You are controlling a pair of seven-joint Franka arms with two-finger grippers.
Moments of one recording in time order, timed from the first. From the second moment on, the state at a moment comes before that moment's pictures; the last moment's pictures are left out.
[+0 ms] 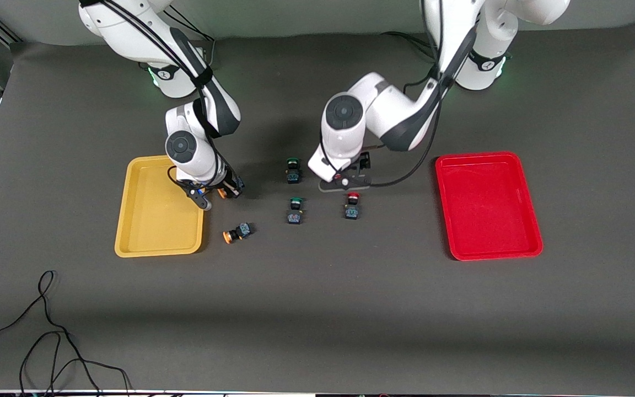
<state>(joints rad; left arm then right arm) -0.74 0.50 -0.07 -1.77 -0.05 2.22 -0.86 0.61 0.31 -0.14 -2.33 0.24 2.53 1.09</state>
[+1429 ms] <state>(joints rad) -0.74 0.50 -0.05 -1.89 -0.02 2.31 -0.99 0.60 0.19 -0.51 -2.40 0.24 2.36 0.63</state>
